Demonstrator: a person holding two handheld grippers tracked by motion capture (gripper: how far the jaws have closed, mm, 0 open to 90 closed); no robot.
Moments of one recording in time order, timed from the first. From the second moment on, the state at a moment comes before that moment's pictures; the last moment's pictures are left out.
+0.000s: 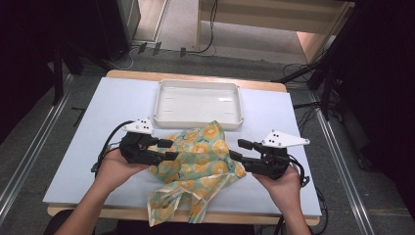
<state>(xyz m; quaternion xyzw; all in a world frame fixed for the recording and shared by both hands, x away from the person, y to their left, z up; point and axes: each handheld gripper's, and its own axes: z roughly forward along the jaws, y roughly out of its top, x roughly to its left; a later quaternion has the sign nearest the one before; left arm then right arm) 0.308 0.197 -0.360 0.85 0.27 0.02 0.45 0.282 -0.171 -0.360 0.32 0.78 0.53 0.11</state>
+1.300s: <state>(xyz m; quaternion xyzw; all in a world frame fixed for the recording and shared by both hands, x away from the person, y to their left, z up) 0.256 0.195 -0.389 0.87 0.24 -0.03 0.44 0.242 -0.171 -0.409 0.31 0.81 0.49 0.07</state>
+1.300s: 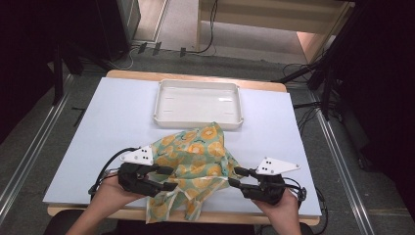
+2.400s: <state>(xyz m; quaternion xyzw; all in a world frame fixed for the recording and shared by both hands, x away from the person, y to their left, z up) 0.298 0.189 -0.352 0.85 0.27 0.03 0.46 0.252 -0.133 -0.392 0.25 0.82 0.50 0.05</state>
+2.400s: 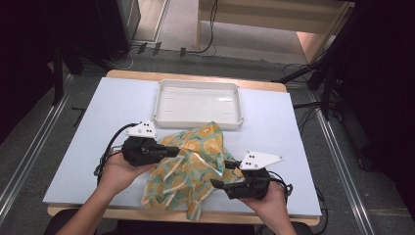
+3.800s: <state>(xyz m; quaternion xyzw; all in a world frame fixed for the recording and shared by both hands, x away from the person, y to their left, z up) 0.368 0.225 -0.391 0.83 0.34 0.02 0.45 0.364 -0.145 -0.408 0.33 0.82 0.46 0.06</state>
